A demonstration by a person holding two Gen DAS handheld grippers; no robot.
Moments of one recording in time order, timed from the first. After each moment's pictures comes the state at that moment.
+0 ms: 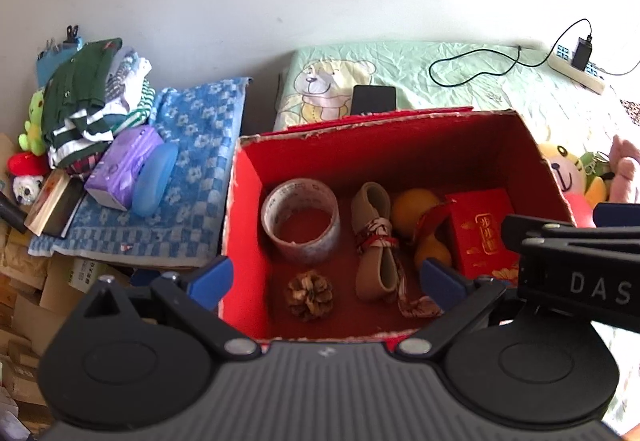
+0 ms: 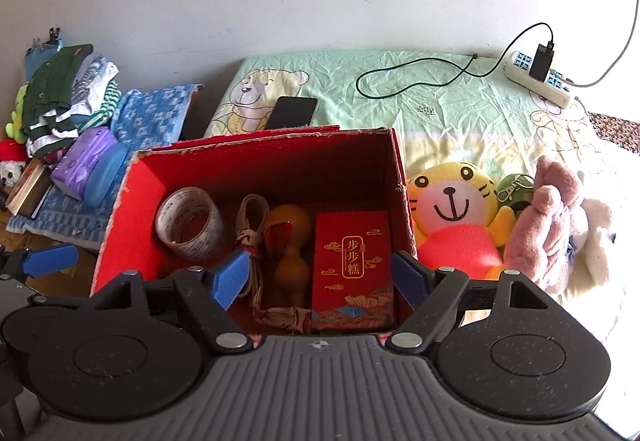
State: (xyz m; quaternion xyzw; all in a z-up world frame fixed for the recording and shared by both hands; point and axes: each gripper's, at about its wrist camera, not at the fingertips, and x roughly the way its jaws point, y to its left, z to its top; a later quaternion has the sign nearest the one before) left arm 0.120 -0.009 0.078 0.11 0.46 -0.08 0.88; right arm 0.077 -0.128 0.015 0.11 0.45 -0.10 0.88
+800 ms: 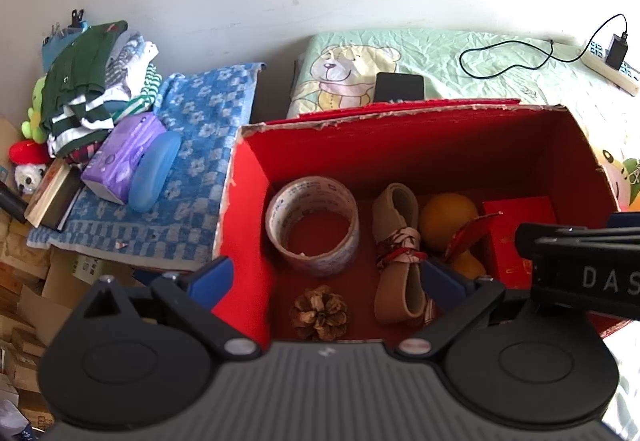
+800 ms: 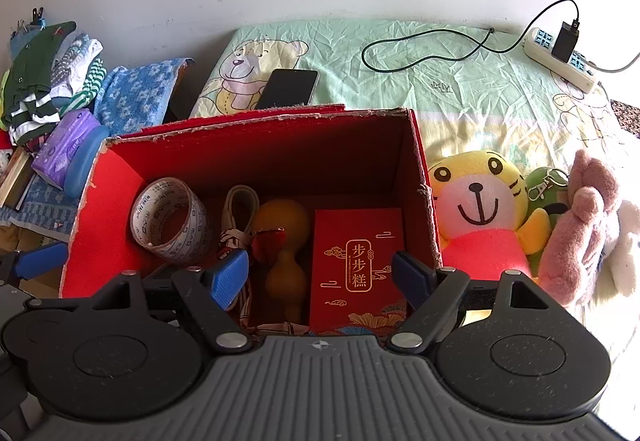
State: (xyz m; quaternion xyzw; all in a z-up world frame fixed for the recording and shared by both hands) left arm 0.155 -0.010 0.041 0.11 0.47 -0.05 0.88; right arm 0.116 -0.138 -0.016 0.11 0.48 -0.09 0.86
